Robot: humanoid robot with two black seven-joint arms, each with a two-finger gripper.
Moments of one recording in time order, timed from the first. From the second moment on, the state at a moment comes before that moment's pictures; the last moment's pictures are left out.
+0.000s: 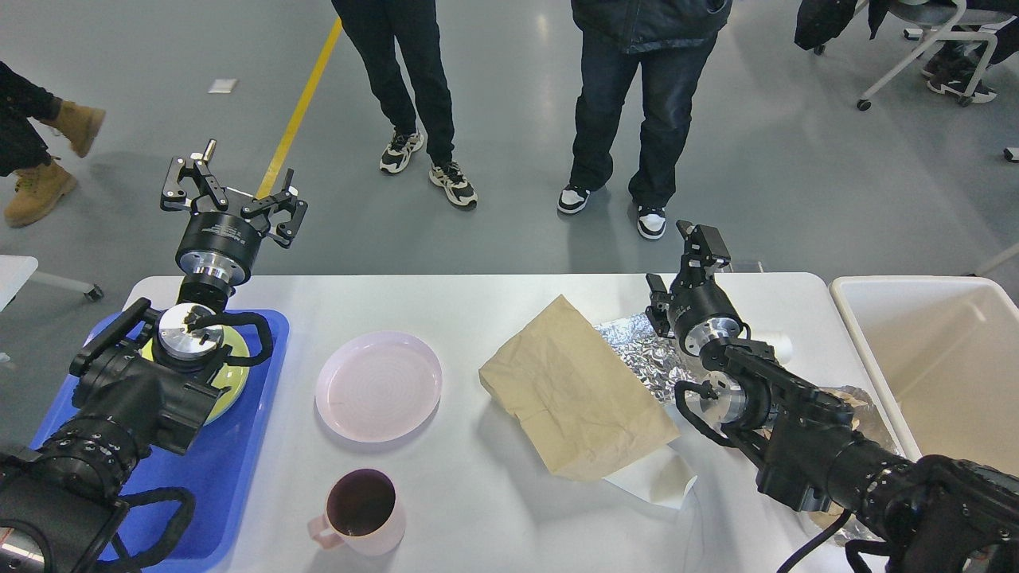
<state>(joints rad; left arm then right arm) -0.81 0.14 -1.11 -0.36 -0.17 -0.51 -0.20 0.73 -0.05 0.48 0.50 -0.12 -0.06 0.47</state>
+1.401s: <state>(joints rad) -1.24 0.35 0.37 -0.36 -0.13 -0.53 -0.15 0.73 -0.05 0.48 0.50 -0.12 -0.06 0.47</state>
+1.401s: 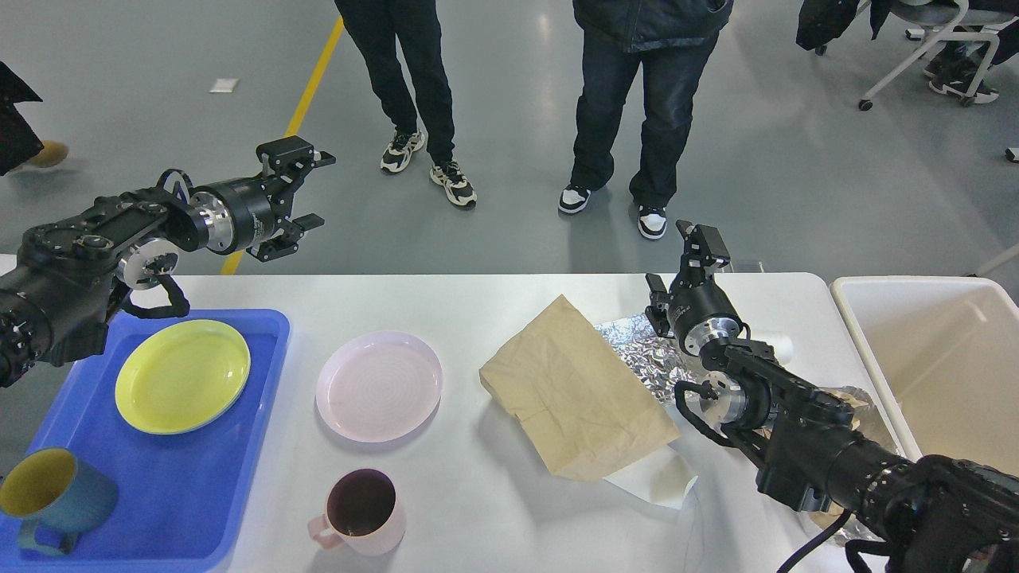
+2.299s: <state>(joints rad) -1.84 0.06 1.31 -0.61 0.02 -0.96 -0.15 0.73 -0.05 0.48 0.50 -0.12 -0.06 0.47</state>
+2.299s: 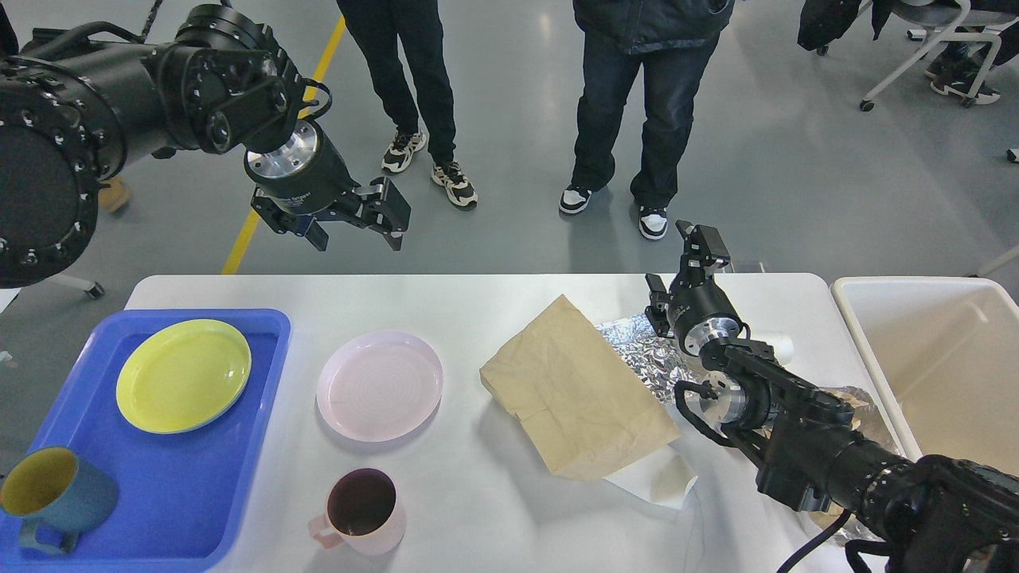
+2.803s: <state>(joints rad) -2.02 -0.02 1.40 -0.88 0.05 -0.96 -0.15 0.73 -0.05 0.48 0.50 -0.12 -0.06 0.47</state>
